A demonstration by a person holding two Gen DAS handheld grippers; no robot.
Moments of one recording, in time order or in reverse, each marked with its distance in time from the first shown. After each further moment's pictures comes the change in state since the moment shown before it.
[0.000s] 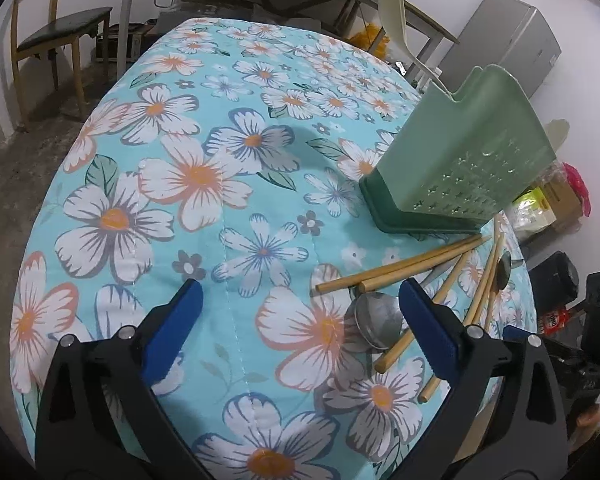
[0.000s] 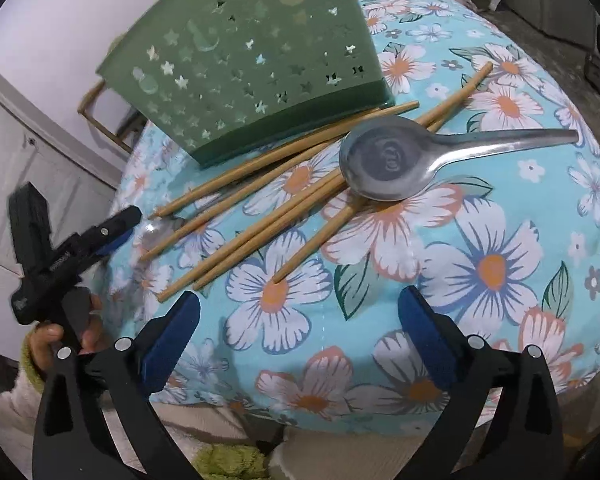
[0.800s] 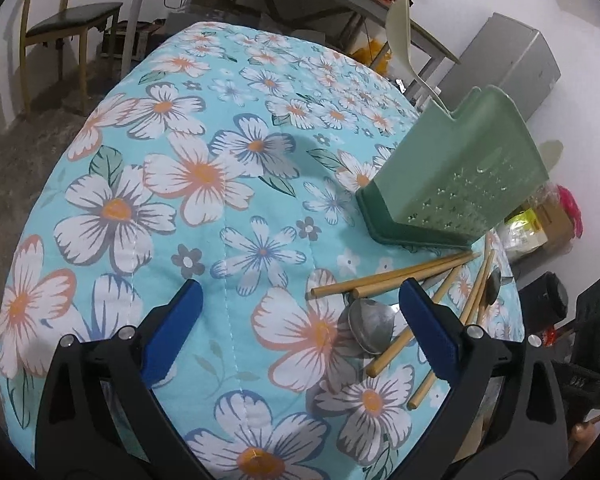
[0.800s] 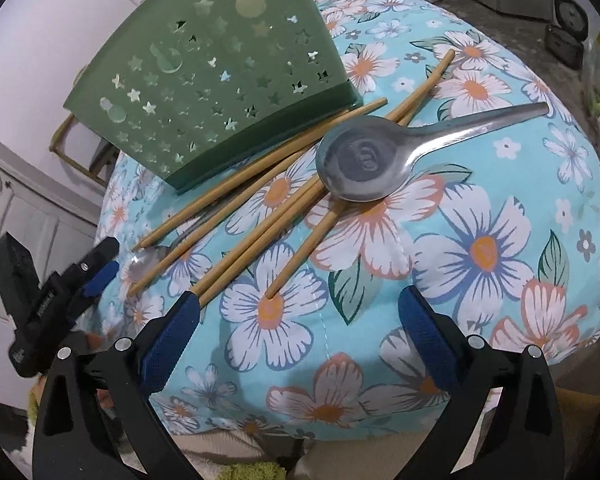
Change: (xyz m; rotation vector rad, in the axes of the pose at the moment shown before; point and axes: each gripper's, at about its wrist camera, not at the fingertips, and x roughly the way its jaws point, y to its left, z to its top) left arm -0.005 0.008 -0.004 -0.072 -0.048 -0.052; right arm 0.005 0.006 -0.002 0.138 -0.041 -0.061
